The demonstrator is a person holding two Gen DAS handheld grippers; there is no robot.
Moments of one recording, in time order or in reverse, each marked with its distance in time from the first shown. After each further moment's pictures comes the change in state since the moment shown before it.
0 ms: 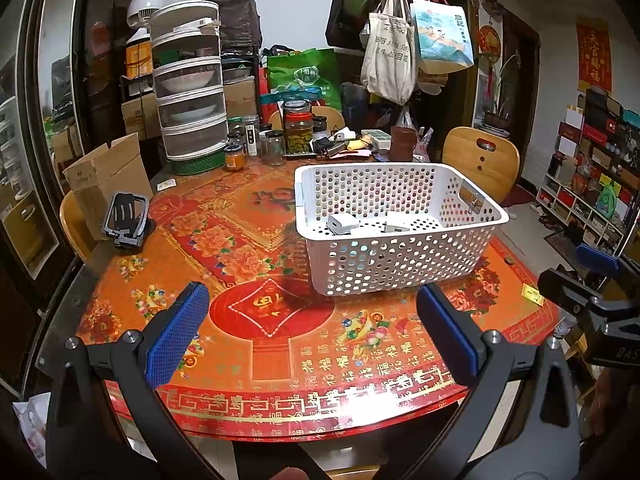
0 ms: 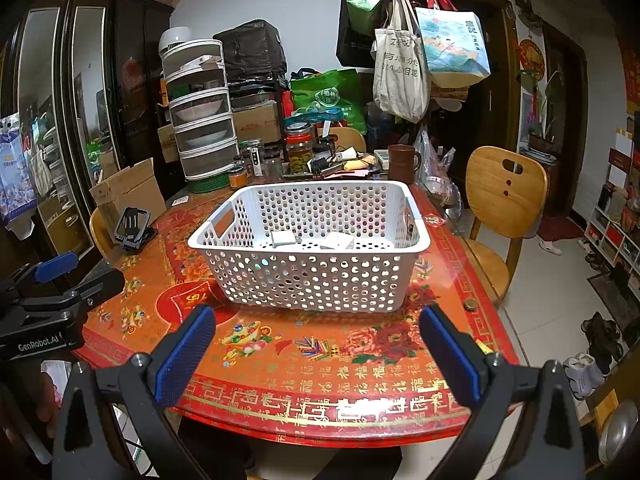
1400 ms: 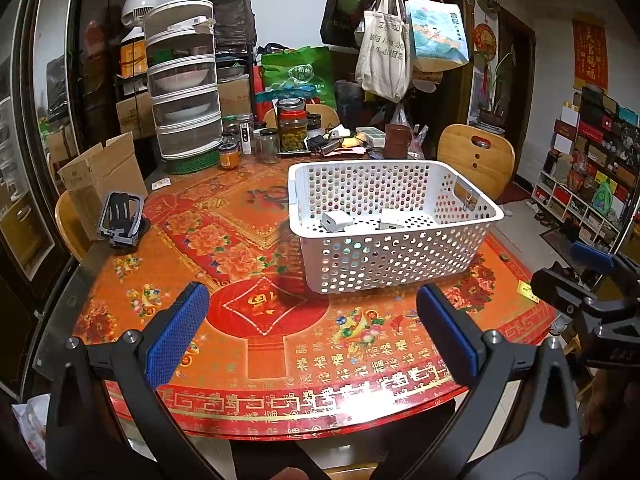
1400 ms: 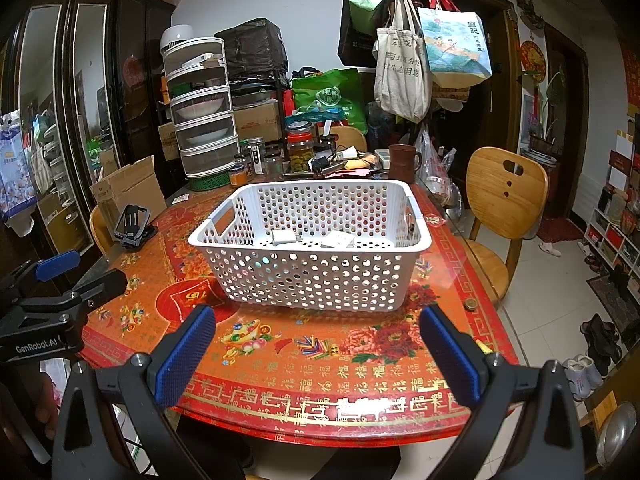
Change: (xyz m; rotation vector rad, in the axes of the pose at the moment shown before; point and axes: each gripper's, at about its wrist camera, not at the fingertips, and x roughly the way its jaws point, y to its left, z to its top) left arm -0.003 -0.004 -0.001 0.005 0.010 -0.018; right arm 0.000 0.001 -0.001 -0.004 0.002 -0.001
